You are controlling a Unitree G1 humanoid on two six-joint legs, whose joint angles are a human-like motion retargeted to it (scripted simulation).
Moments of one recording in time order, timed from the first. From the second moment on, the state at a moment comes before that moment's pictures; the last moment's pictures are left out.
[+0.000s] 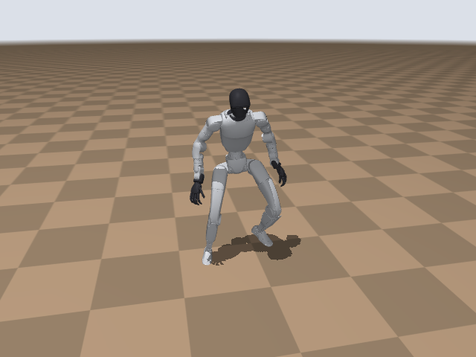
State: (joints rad) left arm 0.00 0.40 -0.27 1.02 0.05 -0.14 0.39; right arm -0.21 -0.57 0.49 0.79 0.01 -0.10 -0.46; waist 0.01 -0.04 0.52; left_leg -0.64 0.36 0.32 1.28 -0.40 -0.16; right_leg -0.53 -0.27 0.03 0.70 -0.30 0.02
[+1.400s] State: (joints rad) left arm 0.09 0.52 -0.50 1.01 0.04 -0.16 0.33; right arm -0.03 -0.55 0.22 0.49 0.00 -0.07 -0.53; waist -0.08 -0.04 0.52; left_leg -0.34 0.36 0.26 0.57 -0.28 -0.07; right_leg -0.43 -0.38 0.15 0.30 -0.08 0.10
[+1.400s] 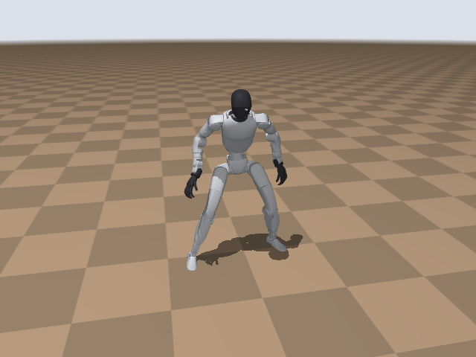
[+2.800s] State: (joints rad) left arm 0.01 0.41 -0.32 0.94 -0.18 -0.19 0.49; right arm 0.10 -0.54 0.34 0.63 -0.14 -0.11 -0.49; waist 0.03 -0.04 0.52; left_leg -0.51 0.37 0.08 0.80 -0.36 -0.13; right_leg -0.68 -0.34 -0.23 1.04 -0.35 0.04
